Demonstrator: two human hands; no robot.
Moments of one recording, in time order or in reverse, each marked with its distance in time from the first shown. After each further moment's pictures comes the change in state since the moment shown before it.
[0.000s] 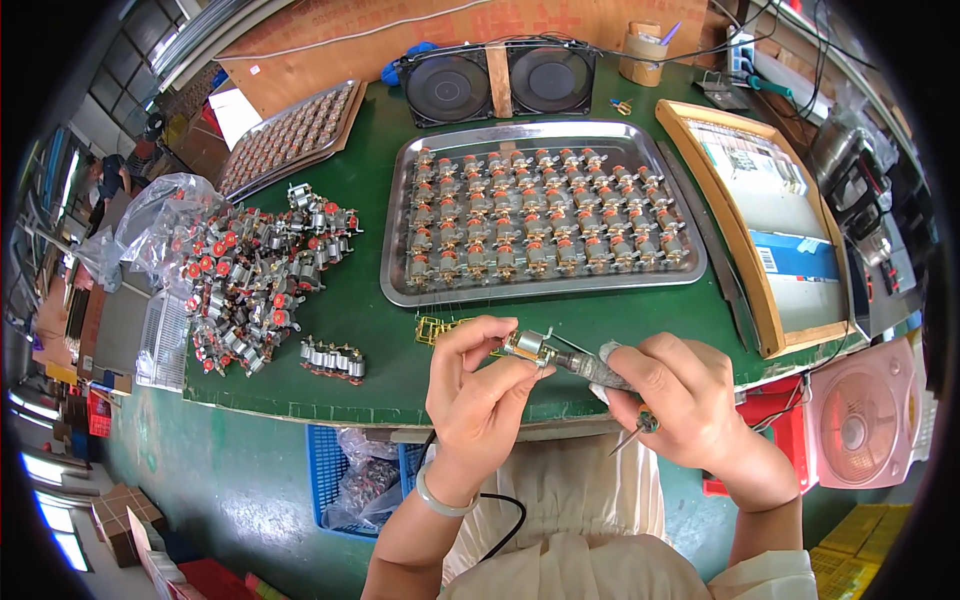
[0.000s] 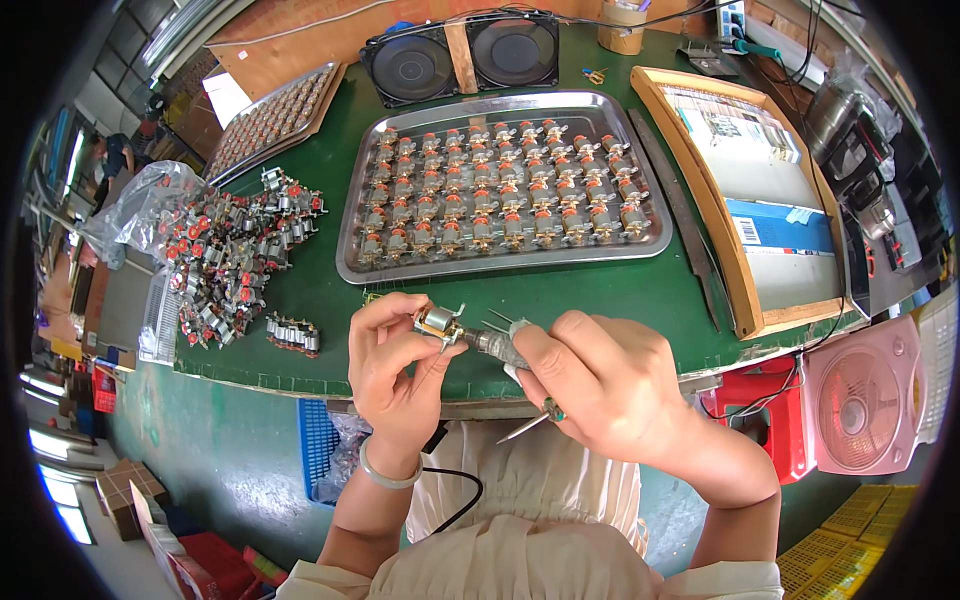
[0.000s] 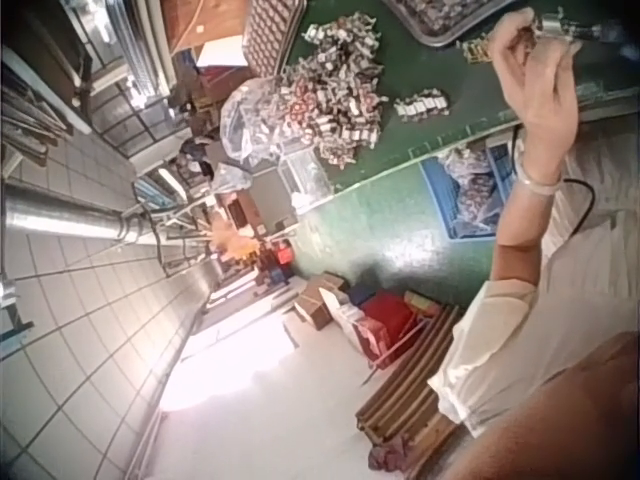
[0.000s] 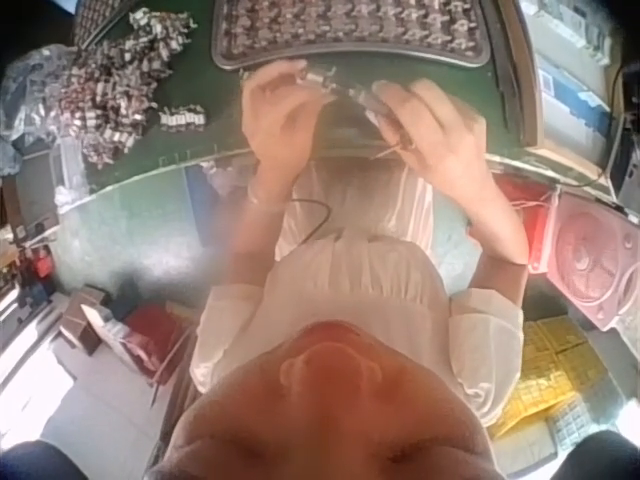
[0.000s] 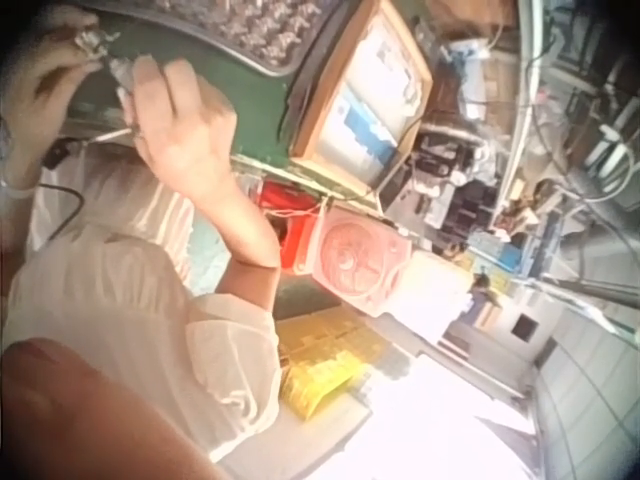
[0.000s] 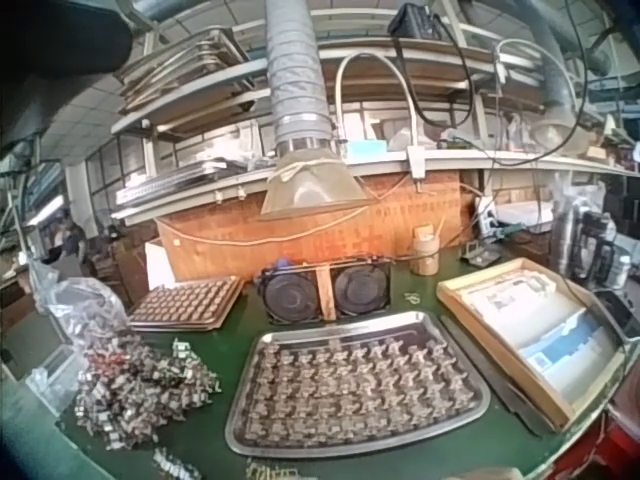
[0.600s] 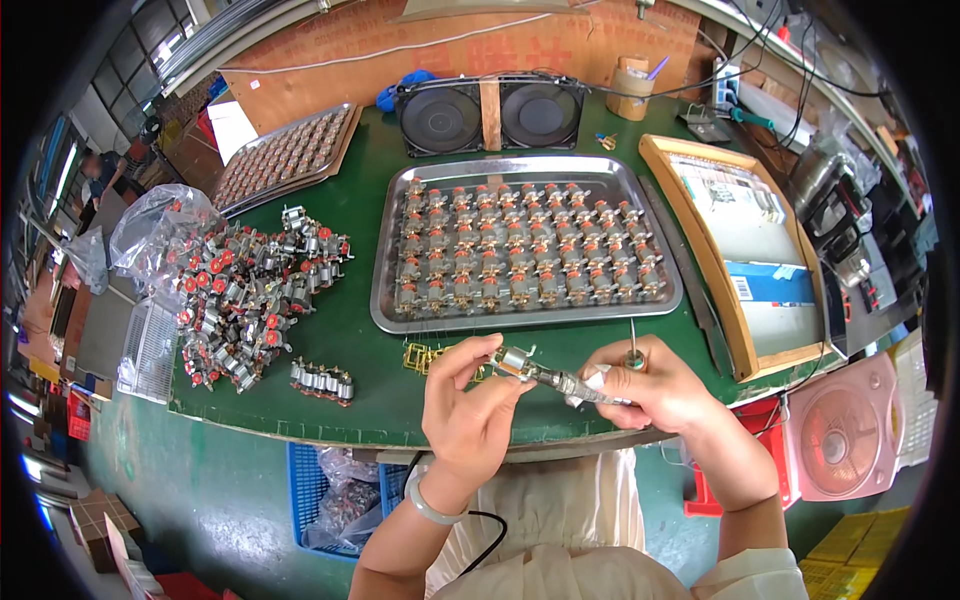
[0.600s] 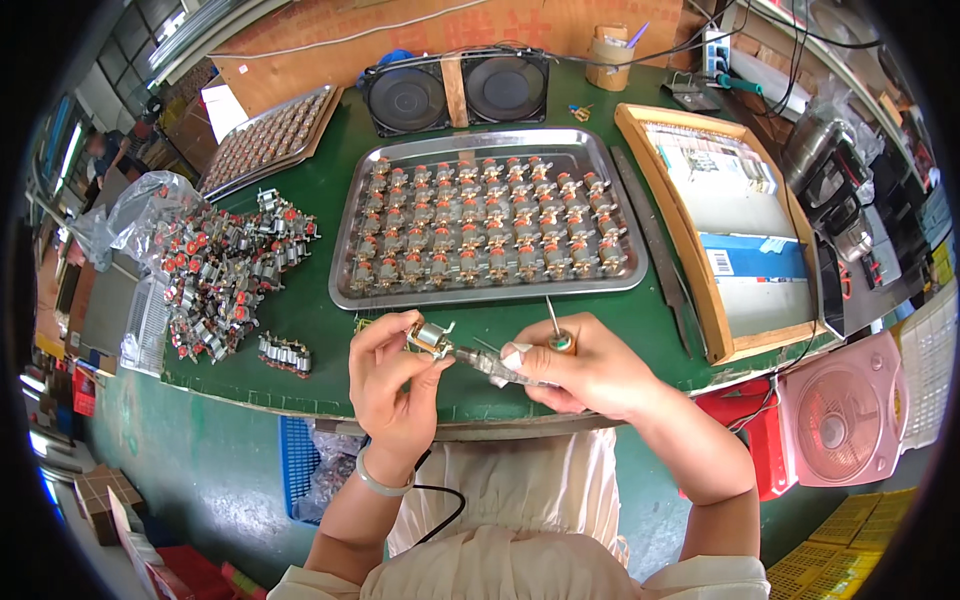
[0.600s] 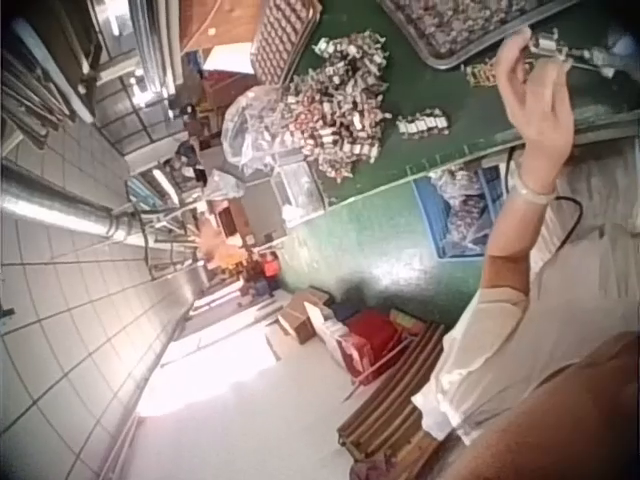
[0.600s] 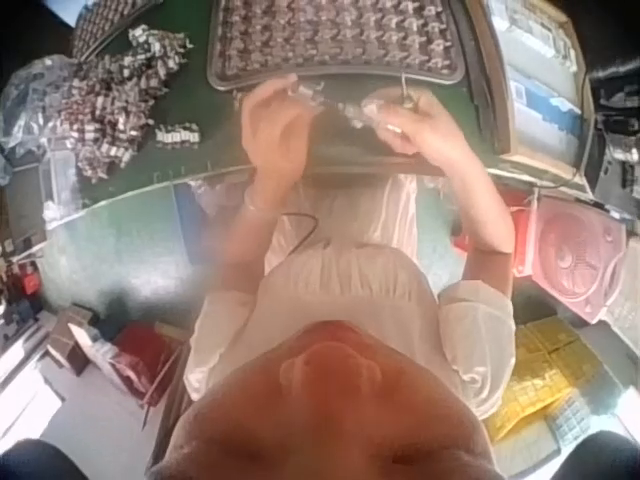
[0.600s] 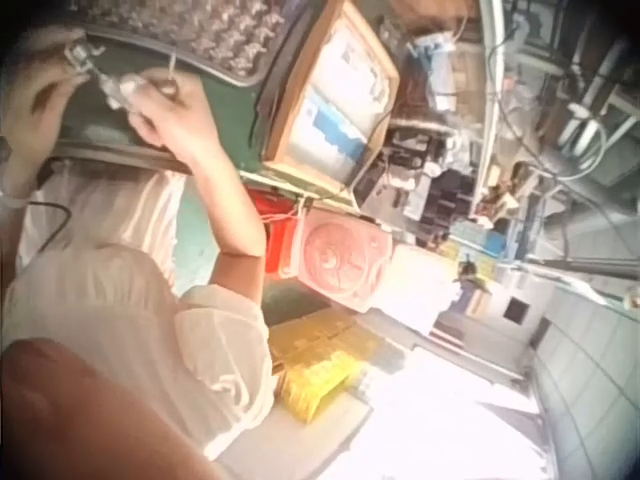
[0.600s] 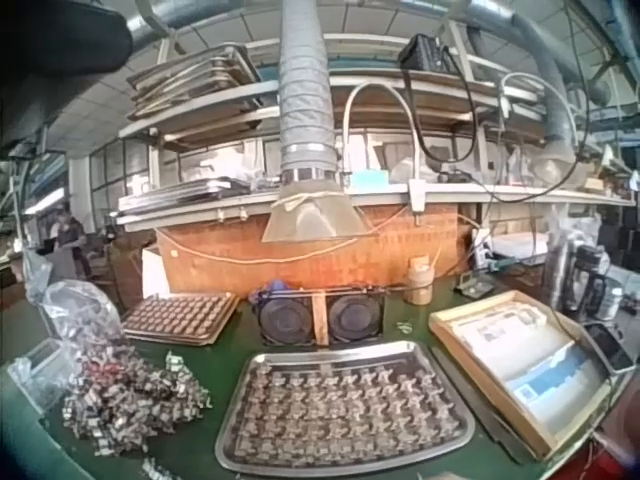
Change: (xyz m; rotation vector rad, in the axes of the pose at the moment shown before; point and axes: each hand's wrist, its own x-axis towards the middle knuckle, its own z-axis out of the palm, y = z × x) left_hand 0.002 -0.005 0.009 0.012 0.068 0.039; right_hand 0.009 0.029 -0.006 1.321 -0.458 1.065
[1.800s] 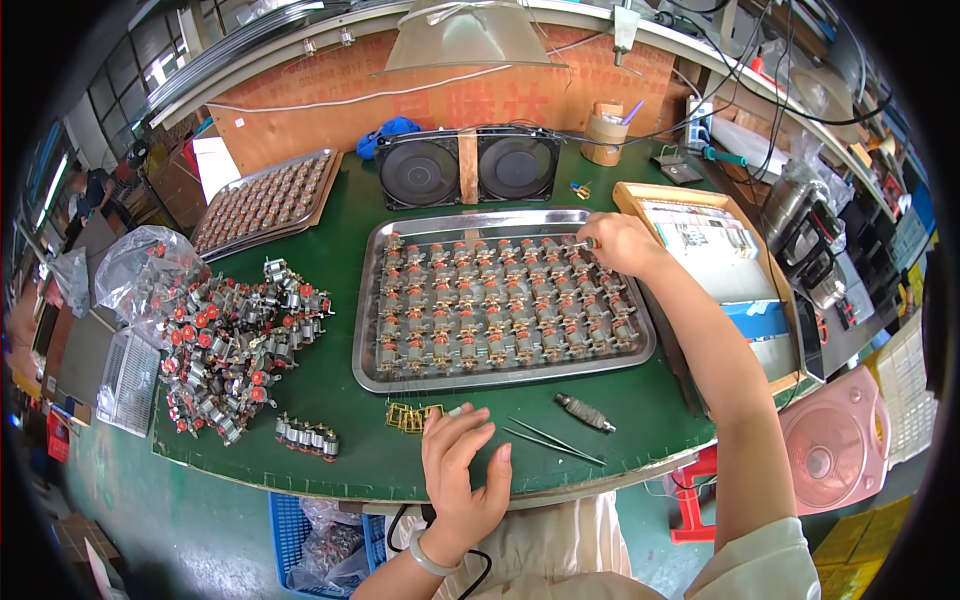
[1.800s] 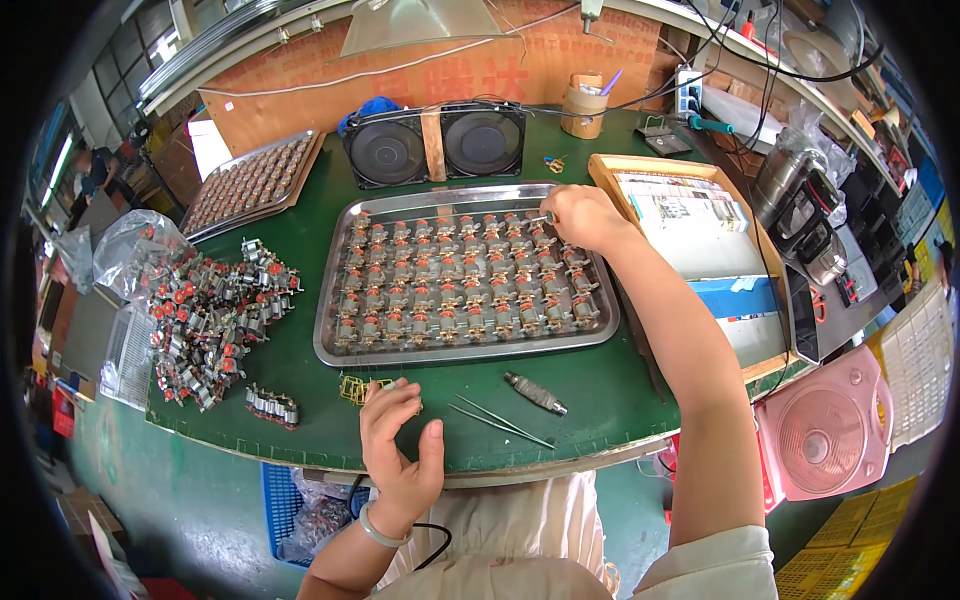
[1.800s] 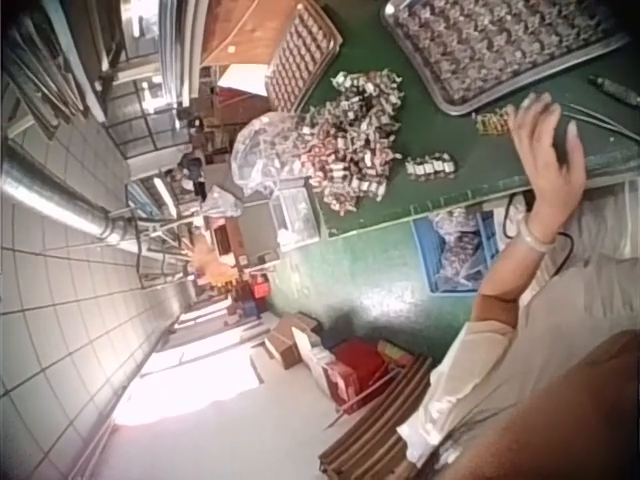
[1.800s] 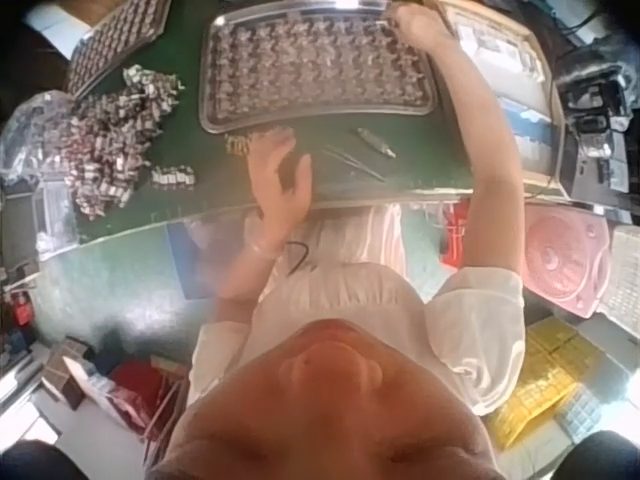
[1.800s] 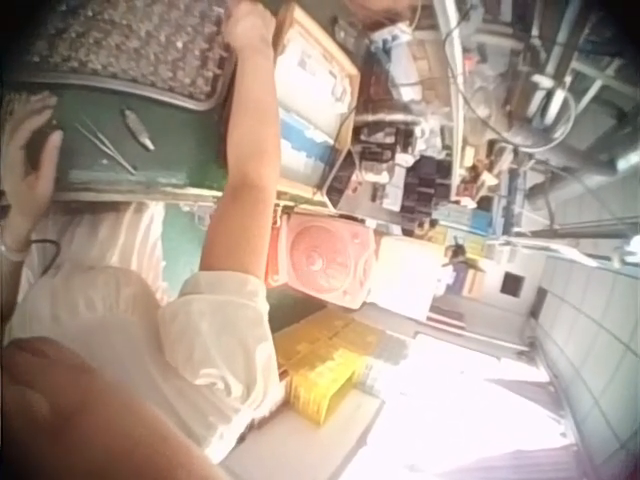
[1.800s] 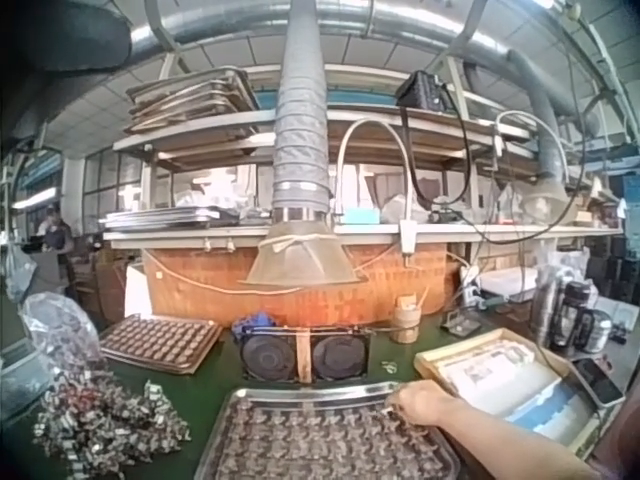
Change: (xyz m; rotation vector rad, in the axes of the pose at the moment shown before) left_hand -0.015 0.005 0.007 0.221 -0.046 -0.097; right_hand 0.130 -0.058 -0.167 -1.772 0.494 -0.432
